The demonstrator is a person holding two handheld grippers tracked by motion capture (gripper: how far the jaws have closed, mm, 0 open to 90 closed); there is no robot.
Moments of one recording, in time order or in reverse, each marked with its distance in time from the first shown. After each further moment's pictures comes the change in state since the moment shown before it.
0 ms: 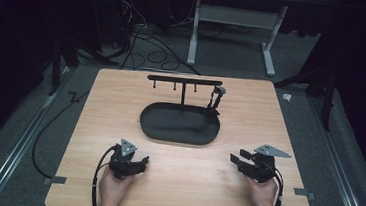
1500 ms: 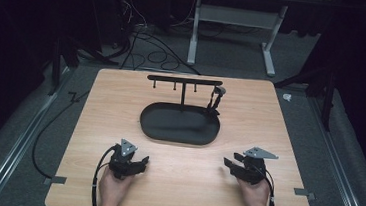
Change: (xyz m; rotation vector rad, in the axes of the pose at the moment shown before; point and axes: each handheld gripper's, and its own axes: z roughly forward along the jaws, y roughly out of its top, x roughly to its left) left arm 0.000 0.000 0.000 0.000 0.000 0.000; right arm 0.012 -0.012 0.022 0.063 -0.037 -0.059
